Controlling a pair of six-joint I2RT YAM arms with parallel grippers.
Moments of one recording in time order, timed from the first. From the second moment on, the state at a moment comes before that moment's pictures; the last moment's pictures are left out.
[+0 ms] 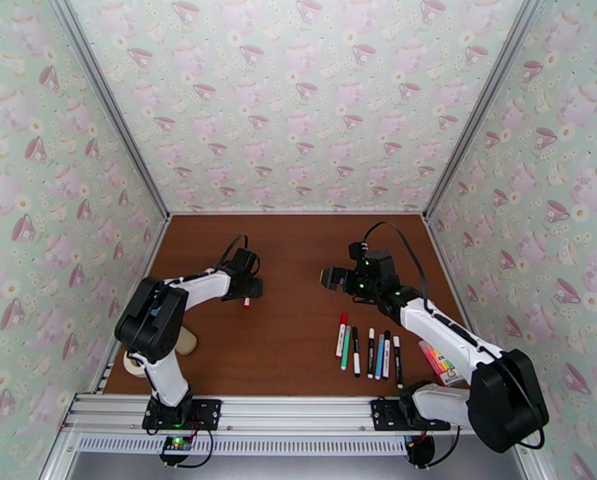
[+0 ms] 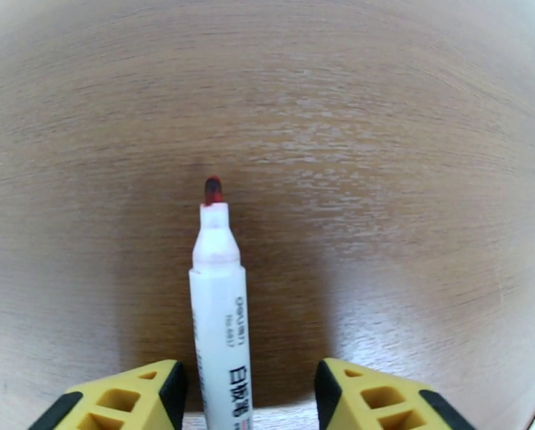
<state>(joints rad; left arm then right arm) -0.38 1.81 1.04 -0.36 -0.03 -0.39 0.39 1.27 0.79 -0.17 -0.29 0.50</state>
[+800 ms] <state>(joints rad) -0.44 1.52 1.08 -0.40 0.13 -0.41 0.40 1.20 0.80 -0.47 -0.09 0.57</state>
